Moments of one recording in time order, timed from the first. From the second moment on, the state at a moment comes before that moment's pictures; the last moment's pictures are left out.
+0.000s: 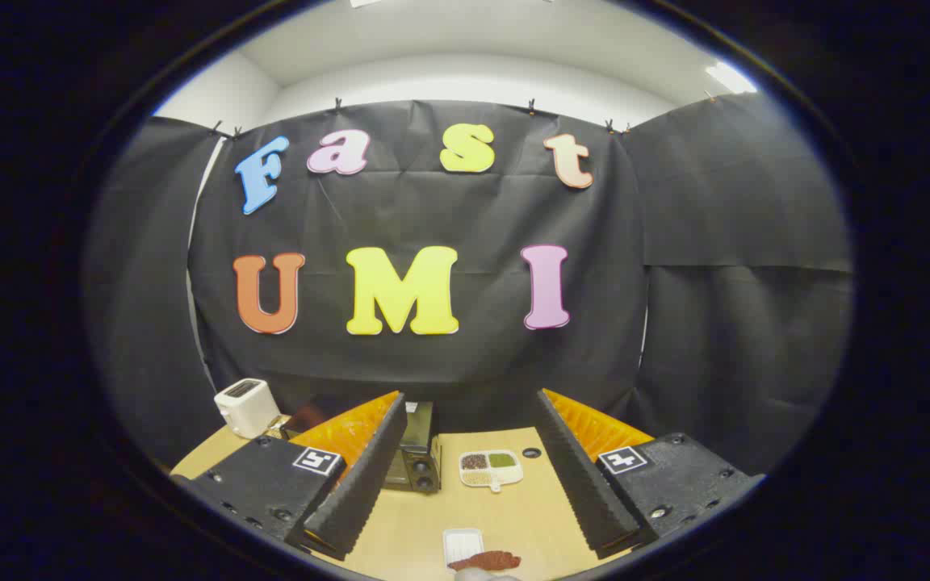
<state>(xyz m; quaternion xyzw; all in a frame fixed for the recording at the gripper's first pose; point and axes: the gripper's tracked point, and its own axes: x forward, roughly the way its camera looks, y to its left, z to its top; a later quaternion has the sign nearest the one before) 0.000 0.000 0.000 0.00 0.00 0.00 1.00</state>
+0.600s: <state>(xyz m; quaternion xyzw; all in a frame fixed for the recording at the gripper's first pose) -0.006 0.005 0.010 -0.02 0.00 -0.02 1.00</state>
